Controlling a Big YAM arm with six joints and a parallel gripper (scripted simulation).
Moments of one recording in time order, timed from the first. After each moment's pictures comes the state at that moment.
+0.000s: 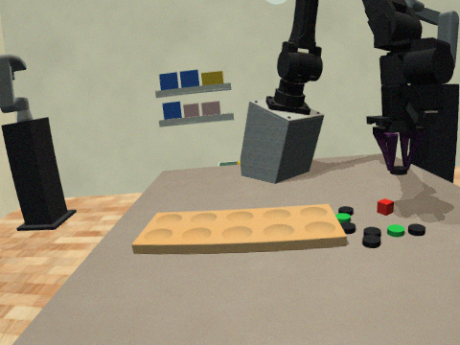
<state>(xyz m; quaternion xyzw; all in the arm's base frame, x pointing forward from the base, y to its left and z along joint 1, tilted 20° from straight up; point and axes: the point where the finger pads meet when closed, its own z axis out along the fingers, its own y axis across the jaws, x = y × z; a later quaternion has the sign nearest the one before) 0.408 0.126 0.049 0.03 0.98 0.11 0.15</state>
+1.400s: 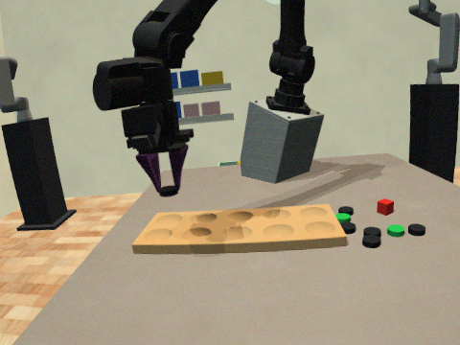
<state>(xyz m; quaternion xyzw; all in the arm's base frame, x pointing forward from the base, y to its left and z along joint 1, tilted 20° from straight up) 0.408 -0.281 -0.038 0.03 0.98 0.11 0.13</state>
